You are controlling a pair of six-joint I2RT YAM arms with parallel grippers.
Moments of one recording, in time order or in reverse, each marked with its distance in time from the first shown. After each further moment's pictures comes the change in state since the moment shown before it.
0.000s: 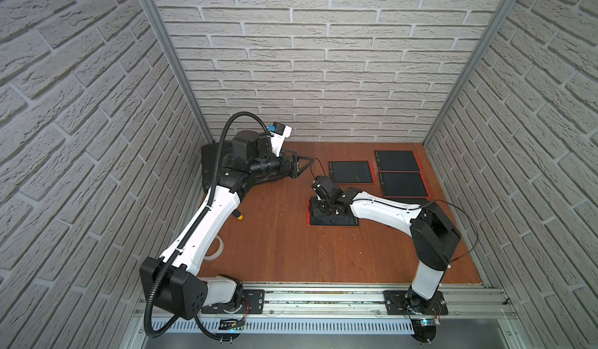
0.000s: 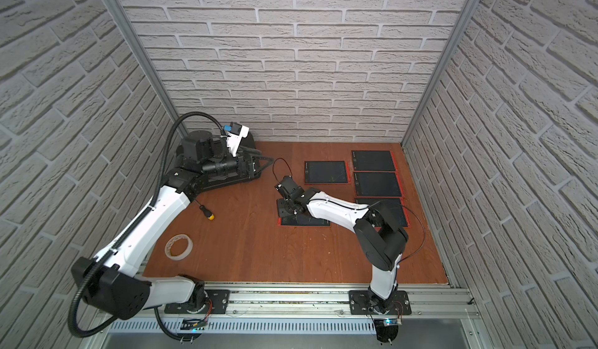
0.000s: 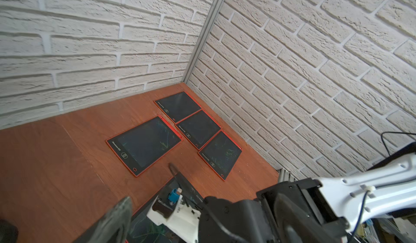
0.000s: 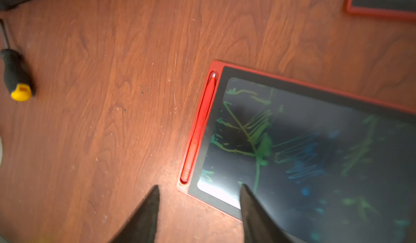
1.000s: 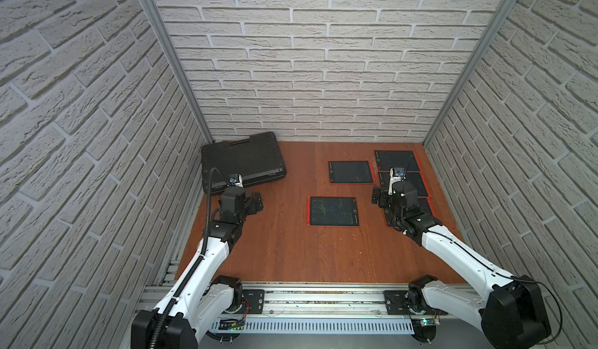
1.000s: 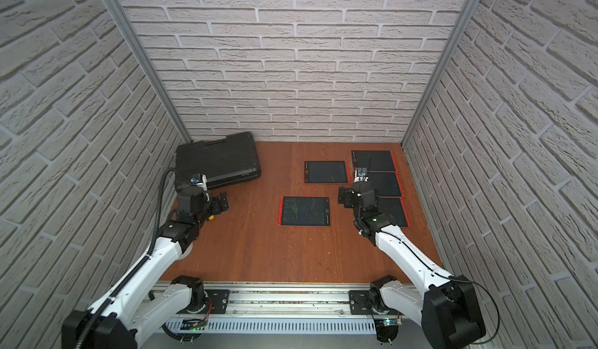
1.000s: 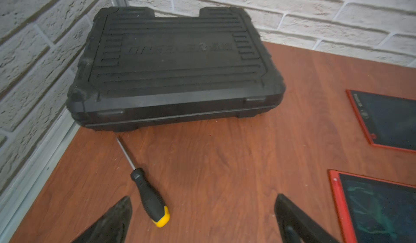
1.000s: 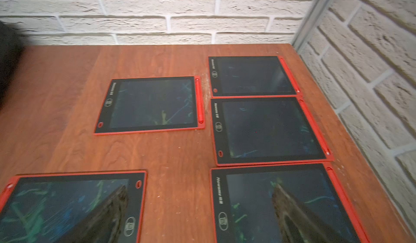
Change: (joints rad) left arm 0.161 -0.381 -0.739 0.077 -0.965 0.006; right arm -0.479 -0.696 -0.626 0.399 0.329 -0.401
